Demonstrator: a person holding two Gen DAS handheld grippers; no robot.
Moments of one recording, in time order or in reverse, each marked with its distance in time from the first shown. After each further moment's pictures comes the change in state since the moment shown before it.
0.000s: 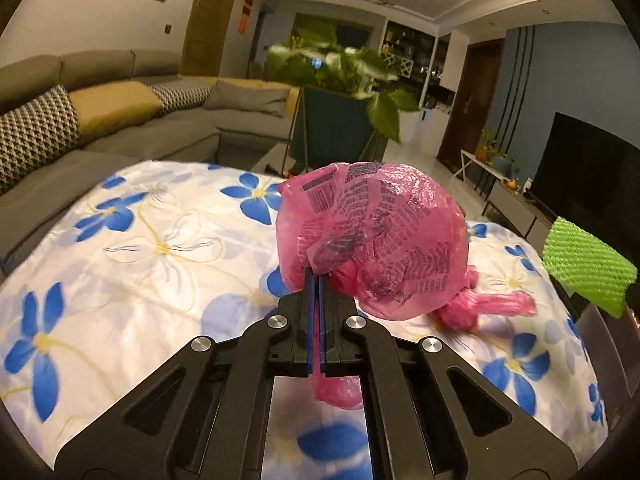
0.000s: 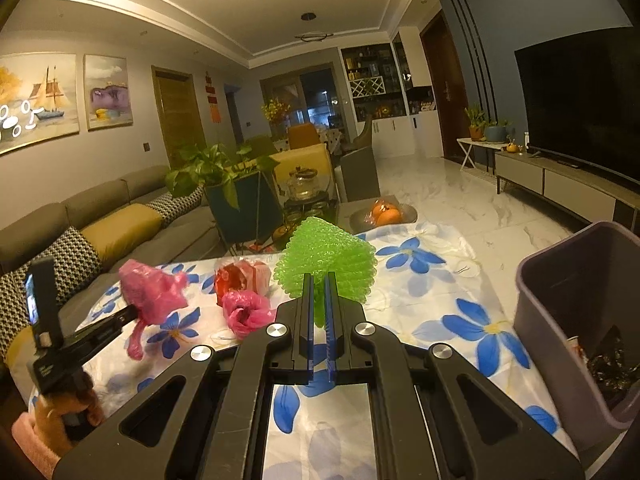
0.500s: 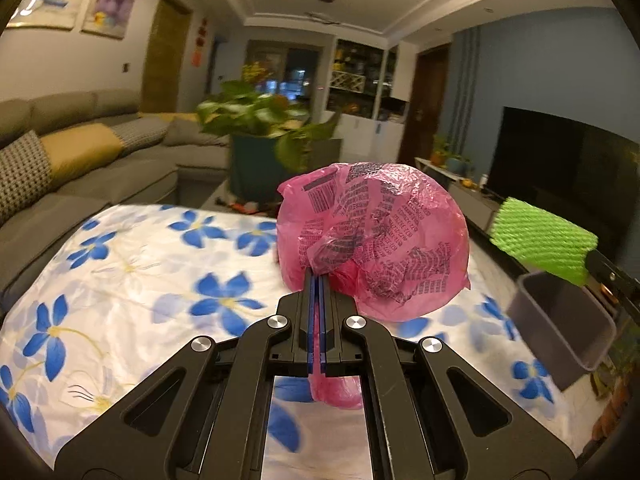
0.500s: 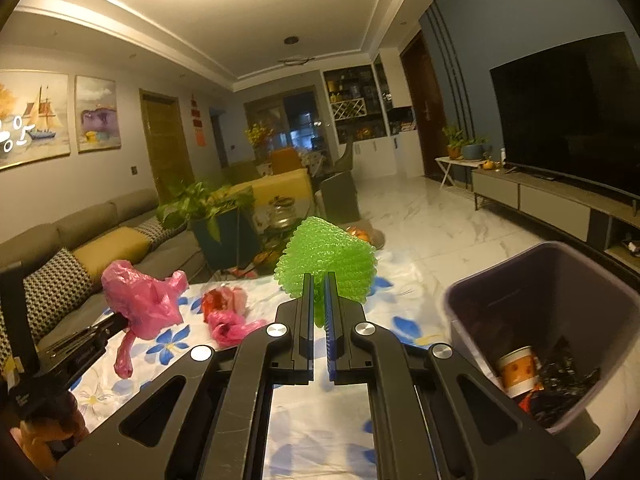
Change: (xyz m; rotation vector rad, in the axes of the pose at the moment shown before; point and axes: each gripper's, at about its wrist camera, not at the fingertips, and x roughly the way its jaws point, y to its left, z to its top) left arm -0.089 -0.092 -0.007 0.127 -0.084 -0.137; right arm -0.072 -0.035 0.018 0.022 -0.083 -0.067
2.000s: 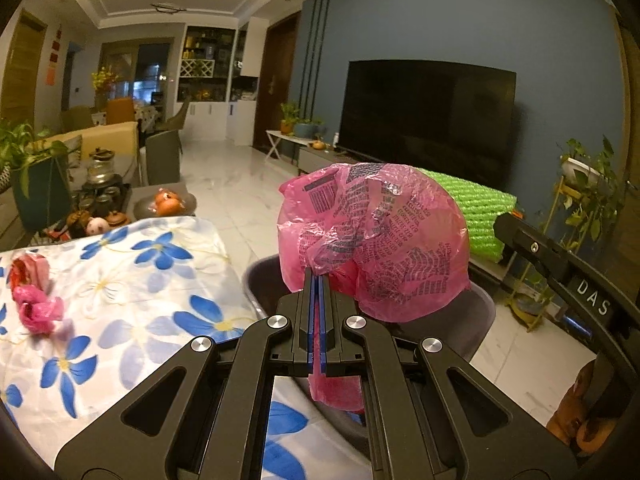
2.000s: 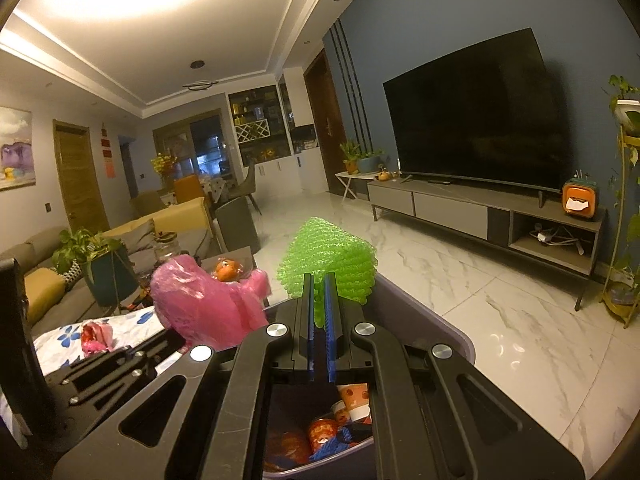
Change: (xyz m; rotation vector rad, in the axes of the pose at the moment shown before) left arm 0.054 -0.282 -0.036 0.221 0.087 -0.464; right arm -0.052 -0.157 0.011 0.094 -0.071 -0.324
